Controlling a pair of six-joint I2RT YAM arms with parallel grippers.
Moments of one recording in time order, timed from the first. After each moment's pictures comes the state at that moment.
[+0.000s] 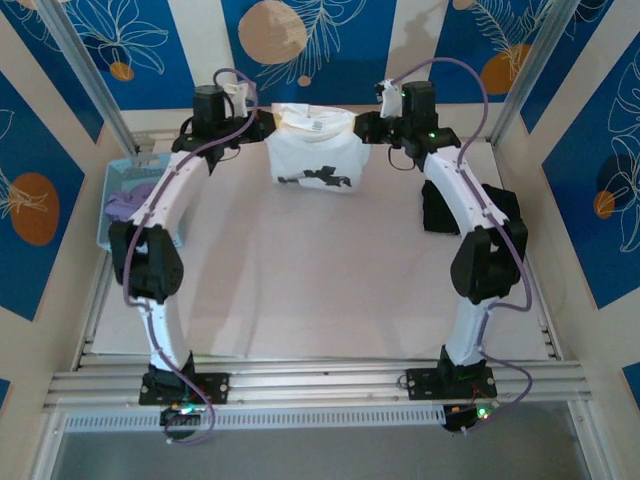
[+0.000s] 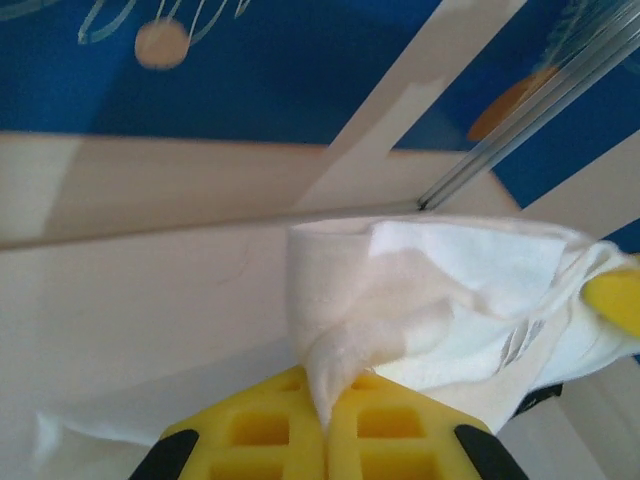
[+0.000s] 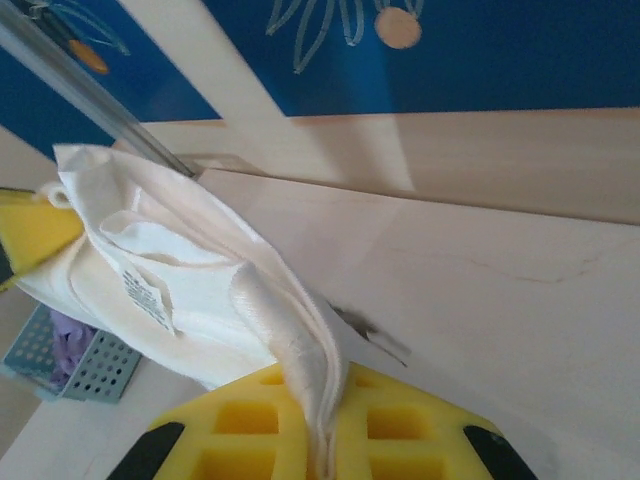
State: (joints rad) left arm -0.21 1.91 1.81 -0.25 0.56 -0.40; right arm 0.24 1.86 1.82 -0.42 -0.47 0.28
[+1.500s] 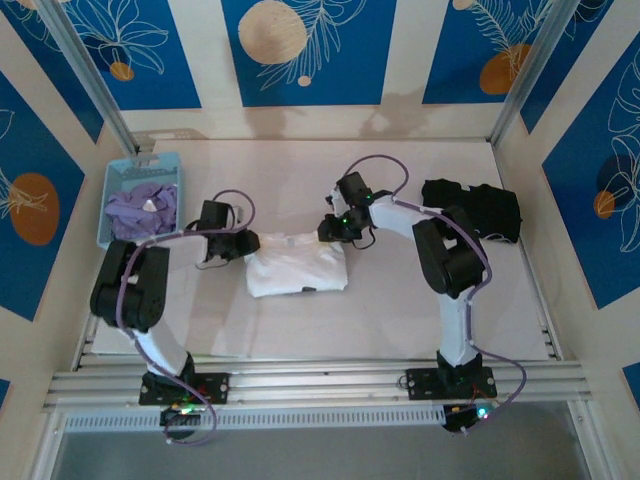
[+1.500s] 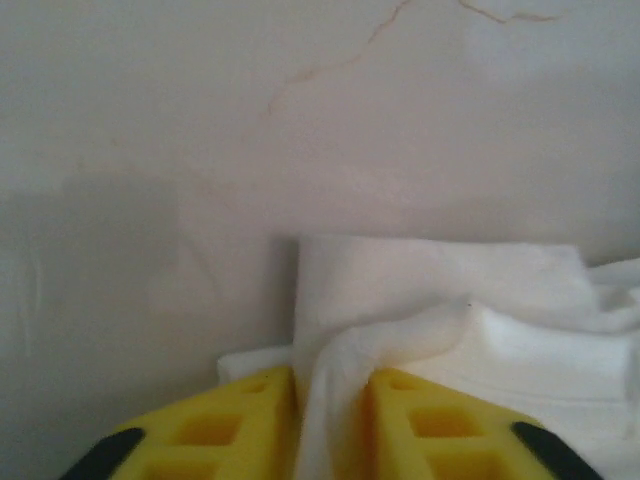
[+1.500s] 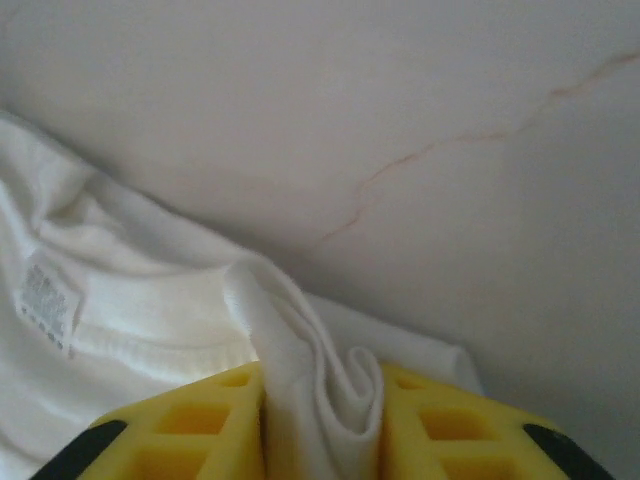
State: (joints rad) left arm -0.19 1.75 0.87 -0.09 0.34 -0.46; right arm 0.47 2.05 1.41 -0.50 -0.40 0.36
